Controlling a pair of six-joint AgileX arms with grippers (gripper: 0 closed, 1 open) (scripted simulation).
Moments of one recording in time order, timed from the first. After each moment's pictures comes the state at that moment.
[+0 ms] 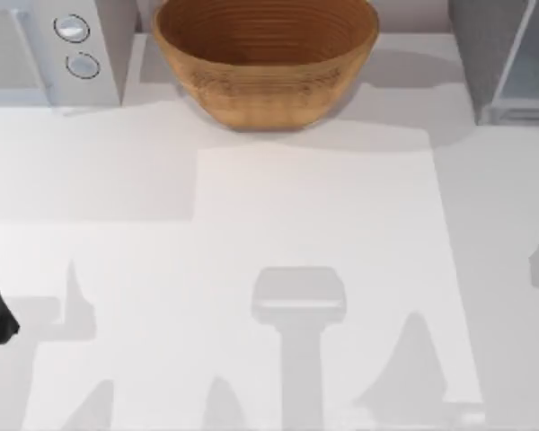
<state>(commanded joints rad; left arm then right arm) 0.00 0.00 0.00 0.00 0.00 0.00 -0.27 0.88 0.09 0.79 -0.25 0.00</state>
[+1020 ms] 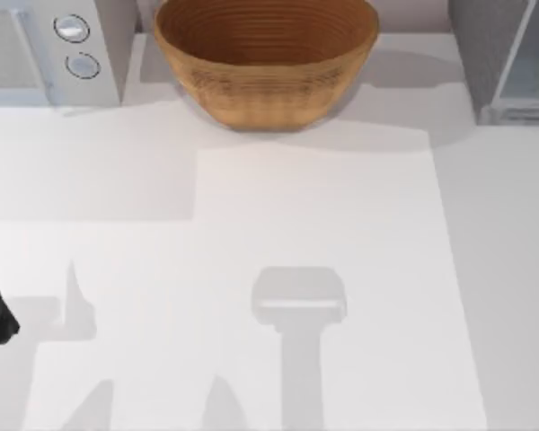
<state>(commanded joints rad) 0.00 0.00 0.00 0.00 0.00 0.00 -0.53 1.79 0.18 1.62 -0.51 0.02</state>
